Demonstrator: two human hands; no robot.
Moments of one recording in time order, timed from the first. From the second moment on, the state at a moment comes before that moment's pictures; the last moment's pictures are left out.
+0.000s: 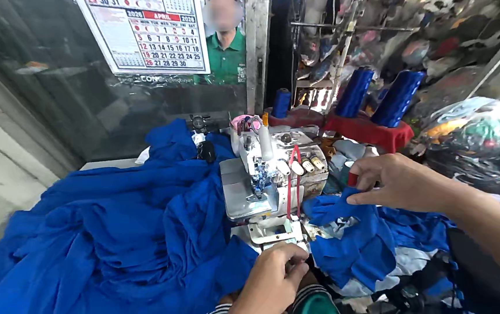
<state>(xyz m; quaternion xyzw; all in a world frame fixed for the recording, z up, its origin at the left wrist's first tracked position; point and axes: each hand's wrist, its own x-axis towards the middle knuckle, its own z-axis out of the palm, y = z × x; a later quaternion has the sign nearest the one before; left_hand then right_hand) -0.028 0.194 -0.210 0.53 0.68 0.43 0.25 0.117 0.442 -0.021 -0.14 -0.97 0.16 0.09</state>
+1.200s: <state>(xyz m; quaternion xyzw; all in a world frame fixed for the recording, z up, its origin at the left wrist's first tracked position) -0.075 0.130 -0.192 0.46 0.61 0.48 0.42 0.111 0.293 -0.222 -0.11 -0.75 0.61 0.24</state>
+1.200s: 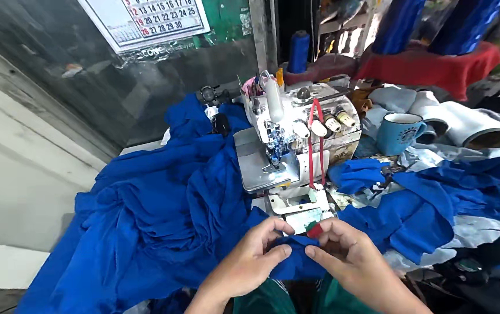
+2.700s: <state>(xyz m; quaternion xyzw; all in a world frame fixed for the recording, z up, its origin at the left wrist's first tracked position) -0.074 0.139 -0.226 0.52 0.77 0.32 -0.16 0.064 0.289 -0.233 -0.16 -0.87 0.42 0.19</state>
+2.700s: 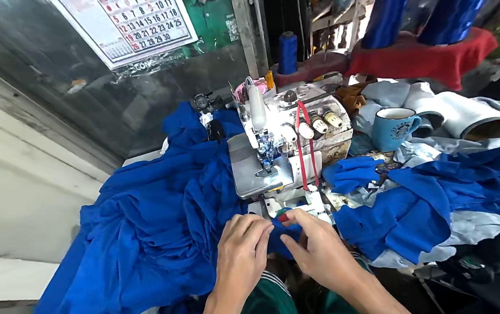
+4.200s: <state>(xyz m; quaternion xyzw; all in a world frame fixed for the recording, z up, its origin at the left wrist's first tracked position) -0.063 0.146 -0.195 0.45 0.64 0.63 0.05 0.109 0.300 -0.187 -0.12 -0.80 0.56 0.20</state>
